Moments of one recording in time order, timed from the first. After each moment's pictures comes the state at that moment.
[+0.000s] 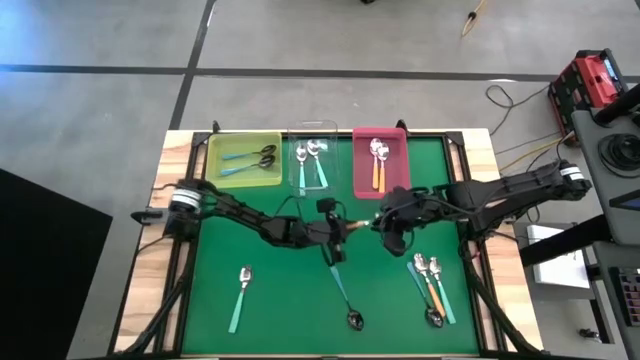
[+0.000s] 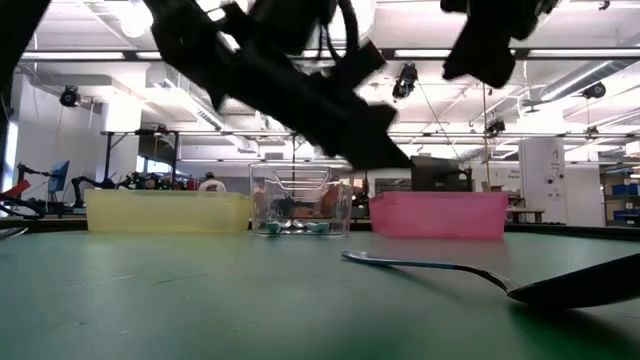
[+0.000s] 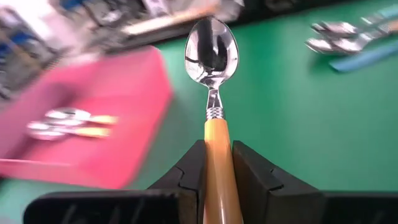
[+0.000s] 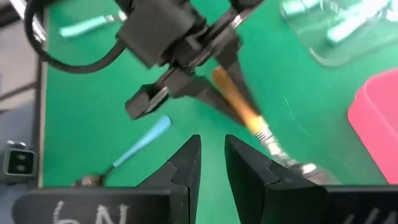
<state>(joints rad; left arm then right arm) -0.14 2.03 1.09 0.53 -0.47 0.13 0.17 1.17 0.94 -0.54 0.08 0.51</state>
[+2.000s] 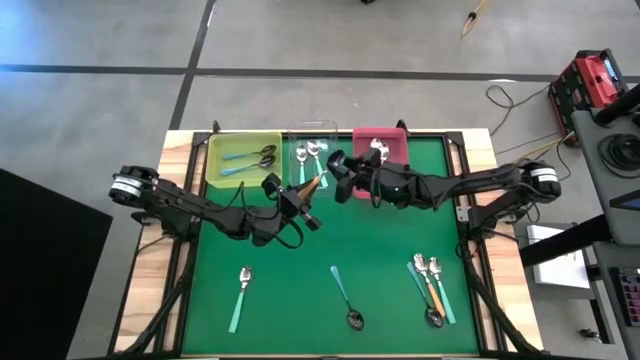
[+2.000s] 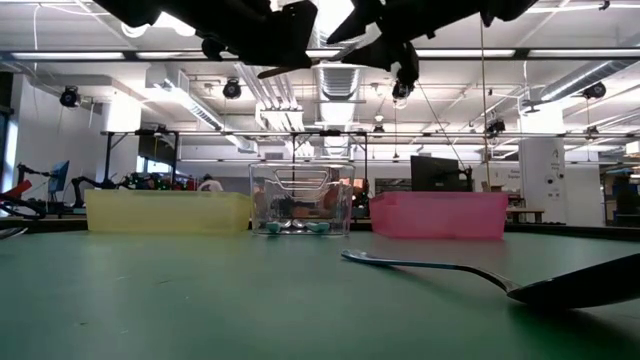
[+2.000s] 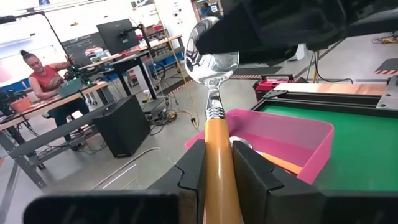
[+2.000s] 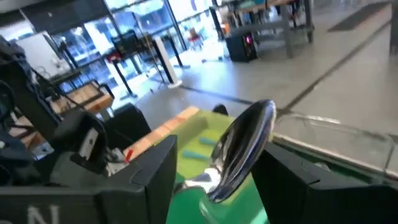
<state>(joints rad) -0.21 1.56 0.84 0.62 -1.06 0.17 -0.04 1.45 0.96 0.40 0.52 0.42</state>
